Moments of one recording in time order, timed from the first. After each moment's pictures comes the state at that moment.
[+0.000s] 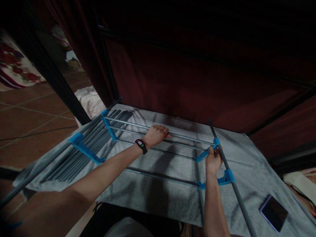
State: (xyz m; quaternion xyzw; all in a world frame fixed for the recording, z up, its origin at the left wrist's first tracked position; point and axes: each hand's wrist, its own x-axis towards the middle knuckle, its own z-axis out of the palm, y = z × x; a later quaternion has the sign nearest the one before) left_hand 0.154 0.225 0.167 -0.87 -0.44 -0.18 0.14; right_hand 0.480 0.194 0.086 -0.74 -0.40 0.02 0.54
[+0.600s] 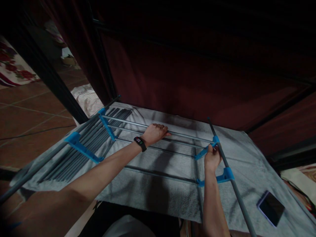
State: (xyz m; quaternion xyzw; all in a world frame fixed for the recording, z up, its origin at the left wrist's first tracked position) left_hand 0.154 0.229 0.168 -0.88 -0.43 -0.18 0.13; right_hand 0.479 0.195 0.084 -0.74 -0.40 0.03 0.54
